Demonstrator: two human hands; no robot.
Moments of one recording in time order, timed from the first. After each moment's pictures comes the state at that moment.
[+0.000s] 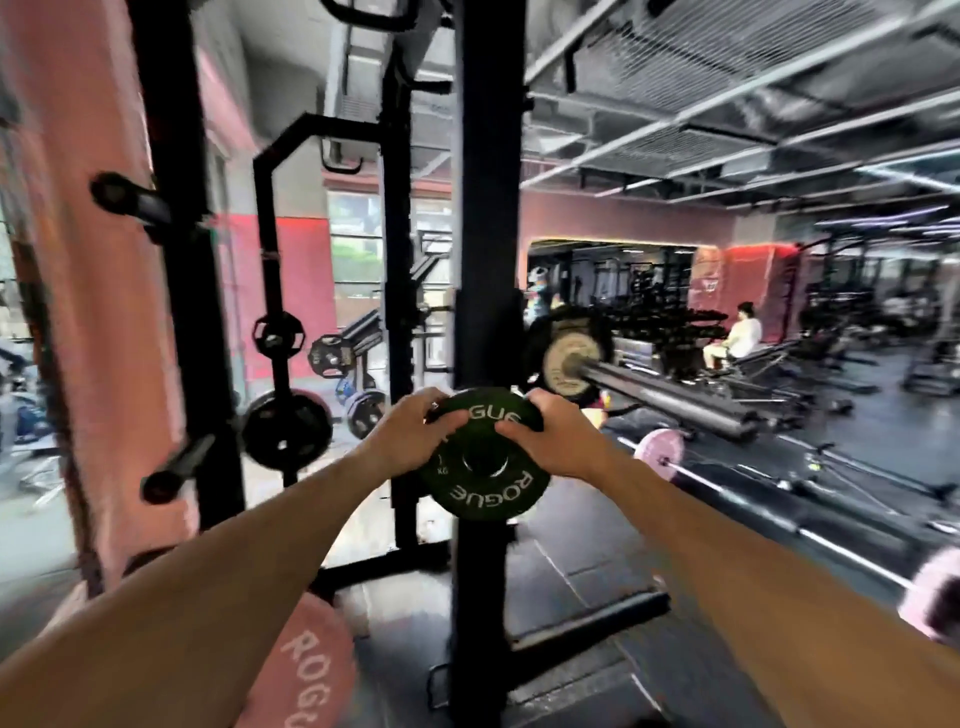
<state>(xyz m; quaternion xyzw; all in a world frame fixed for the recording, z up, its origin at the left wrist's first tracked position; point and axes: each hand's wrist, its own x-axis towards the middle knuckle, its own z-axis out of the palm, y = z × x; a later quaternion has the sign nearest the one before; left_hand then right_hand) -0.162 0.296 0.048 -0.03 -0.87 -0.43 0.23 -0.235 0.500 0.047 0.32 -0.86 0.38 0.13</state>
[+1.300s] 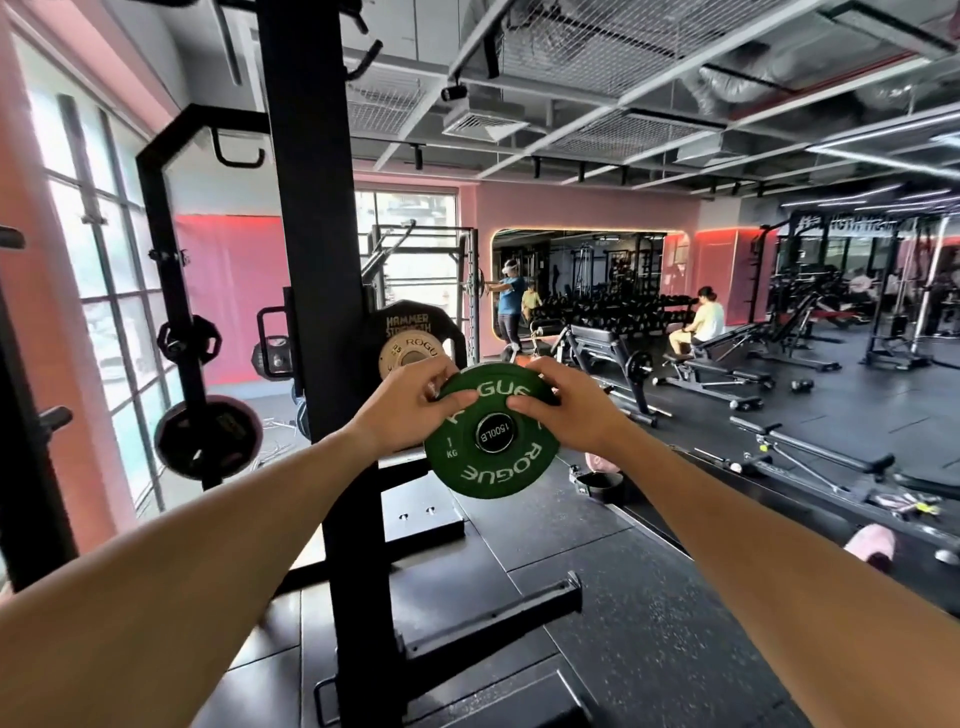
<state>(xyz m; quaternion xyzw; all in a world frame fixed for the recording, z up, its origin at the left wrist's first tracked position) -0.289 0.564 0.072 -0.13 -0.88 -0.35 0.29 -0.368 0.790 0.059 0.37 -0.81 0.43 0.16</state>
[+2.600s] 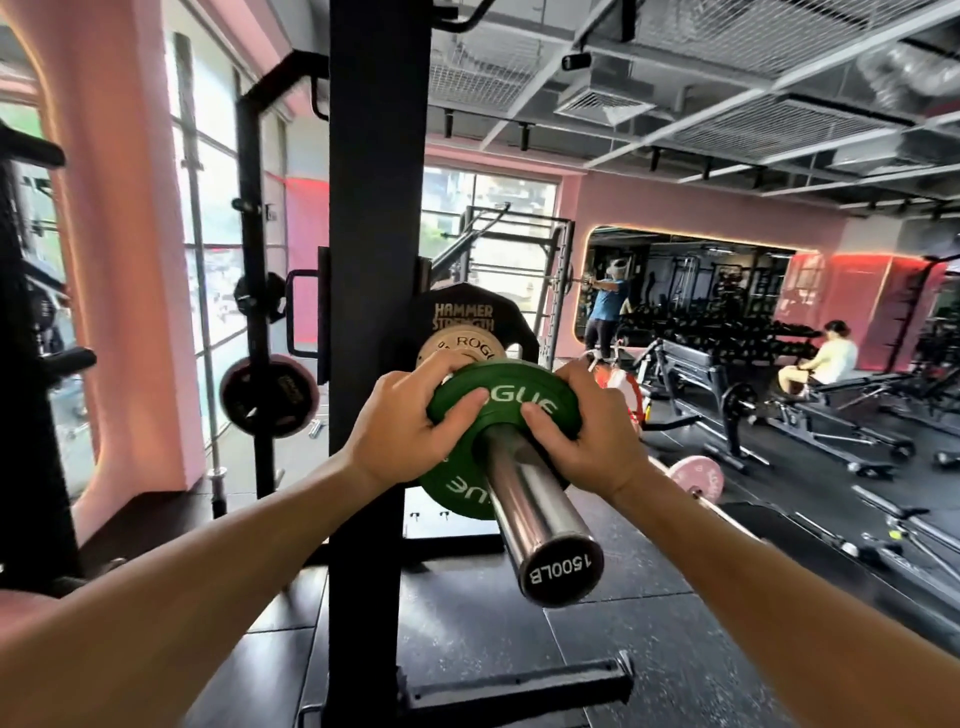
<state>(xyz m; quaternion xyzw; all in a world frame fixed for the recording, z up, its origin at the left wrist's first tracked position) -0.415 0.494 0.034 -0.15 -0.80 -0.24 0.53 -0.542 0.679 0.030 0.52 -0.66 0.43 0.33</state>
